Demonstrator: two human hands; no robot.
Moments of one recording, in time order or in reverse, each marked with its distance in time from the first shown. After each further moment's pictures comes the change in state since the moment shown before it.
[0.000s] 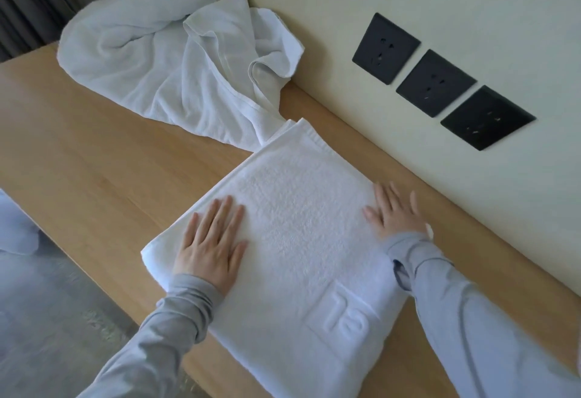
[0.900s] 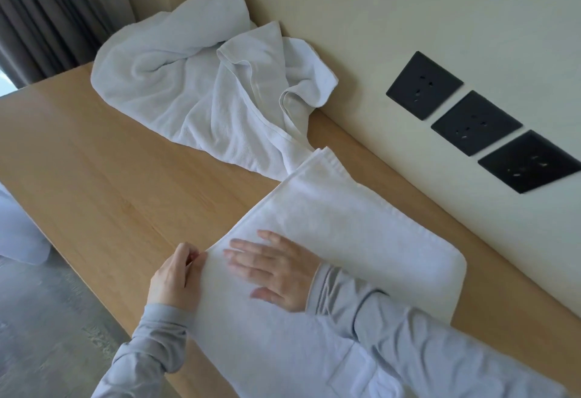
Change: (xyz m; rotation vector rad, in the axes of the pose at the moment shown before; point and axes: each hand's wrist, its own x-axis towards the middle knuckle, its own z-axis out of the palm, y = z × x) left_hand 0.004 -0.071 -0.007 -0.731 0.176 -0.481; right_hand -0.003 -0.208 -0.031 0.156 0.492 -1.278
